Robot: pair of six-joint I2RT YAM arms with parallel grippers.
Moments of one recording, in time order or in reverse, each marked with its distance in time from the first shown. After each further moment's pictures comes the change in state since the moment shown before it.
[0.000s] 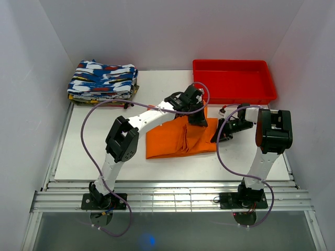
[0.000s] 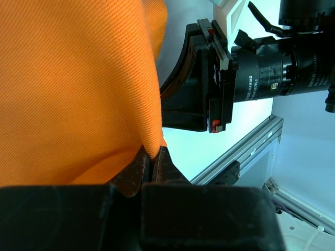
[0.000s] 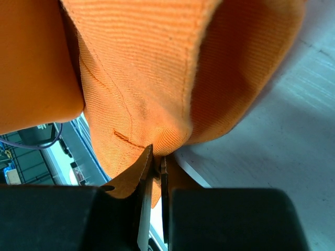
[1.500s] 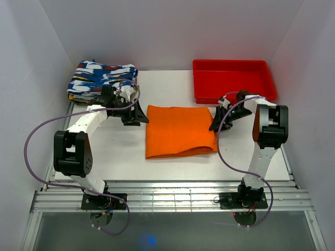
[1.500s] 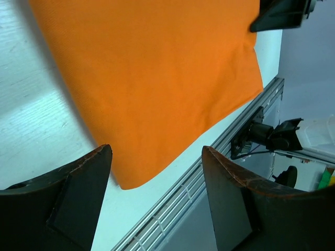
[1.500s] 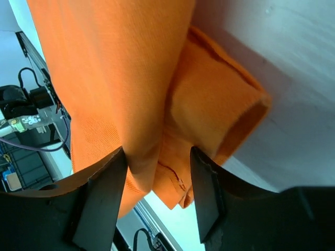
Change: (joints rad) left arm 0.731 -0.531 -0.721 -0.011 0.532 0.568; right arm 0.016 0.093 0.290 -0.183 0.041 0.026
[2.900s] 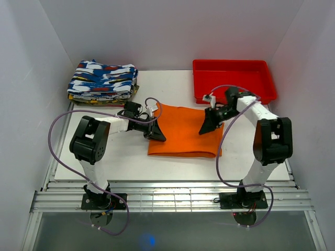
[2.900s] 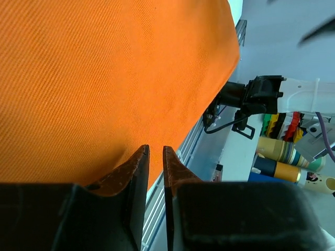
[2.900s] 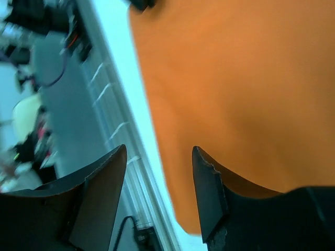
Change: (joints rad) left arm -0.238 0.228 -0.193 0.455 0.236 -0.200; right arm 0.141 -0.277 -0.043 -0.101 -0.132 -0.282
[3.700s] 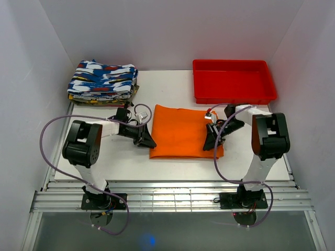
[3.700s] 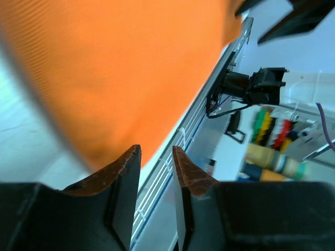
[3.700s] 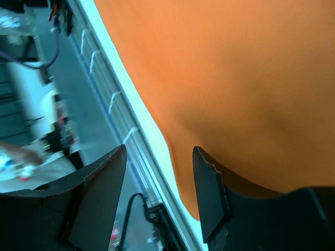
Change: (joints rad) left arm 0.119 -0.044 -0.127 -0.149 0.012 0.096; right arm 0.021 0.113 -0.242 -0.036 0.034 -0.041
